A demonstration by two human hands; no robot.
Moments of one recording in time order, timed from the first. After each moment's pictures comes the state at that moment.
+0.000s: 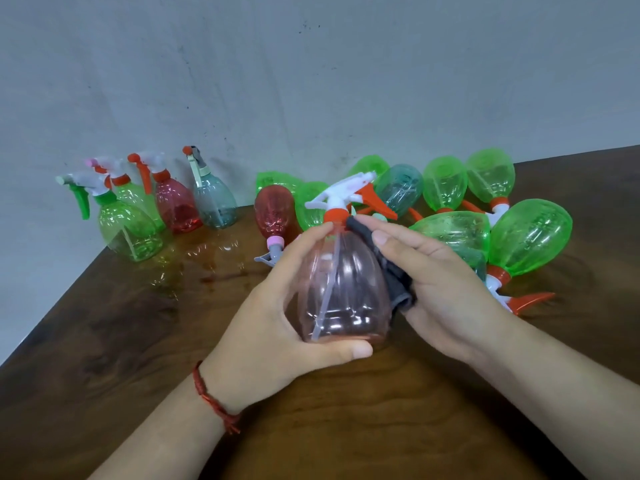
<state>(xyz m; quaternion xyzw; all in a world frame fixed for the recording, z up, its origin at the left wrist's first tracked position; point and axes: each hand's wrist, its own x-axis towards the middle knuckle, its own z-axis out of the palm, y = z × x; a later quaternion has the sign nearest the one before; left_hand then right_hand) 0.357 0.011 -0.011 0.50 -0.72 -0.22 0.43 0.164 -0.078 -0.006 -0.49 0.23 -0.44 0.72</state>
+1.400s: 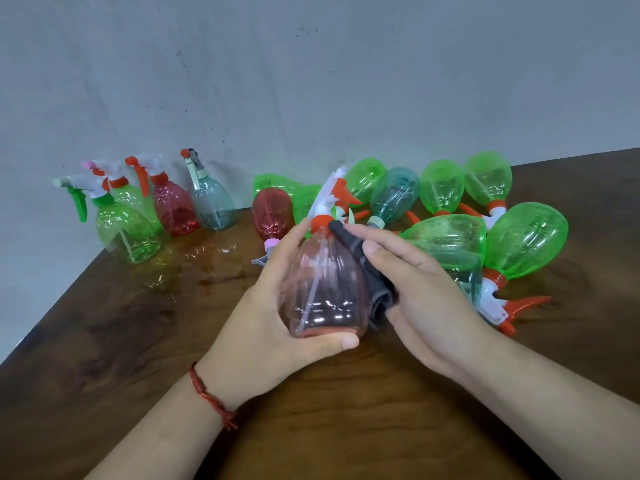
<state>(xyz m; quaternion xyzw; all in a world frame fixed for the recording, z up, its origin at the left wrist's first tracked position) 0.357 0.008 -0.011 0.51 -0.70 -0.22 0.45 0.172 -0.070 -0.009 -0.48 0.25 -0.45 0.71</state>
